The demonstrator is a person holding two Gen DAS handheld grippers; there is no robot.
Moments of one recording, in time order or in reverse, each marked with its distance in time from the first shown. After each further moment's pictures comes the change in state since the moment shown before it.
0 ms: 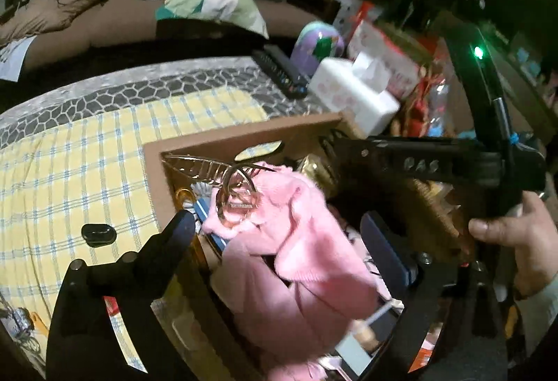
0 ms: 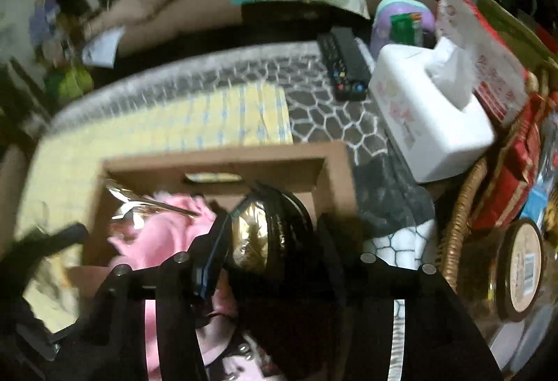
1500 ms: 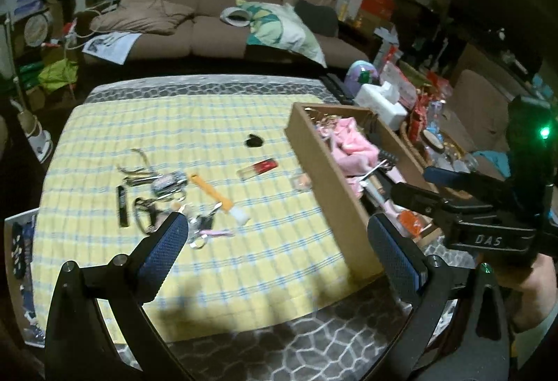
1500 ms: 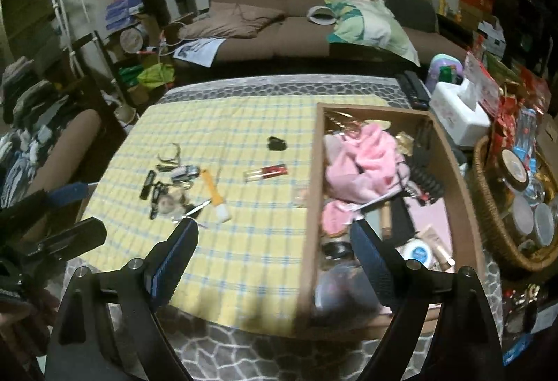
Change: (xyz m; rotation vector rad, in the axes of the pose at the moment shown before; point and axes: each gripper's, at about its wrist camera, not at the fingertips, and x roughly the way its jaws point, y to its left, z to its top) left arm -0.284 0.051 -0.148 -0.099 -0.113 0.204; right arm -0.172 0.211 -0.175 -0.159 -0.159 0.112
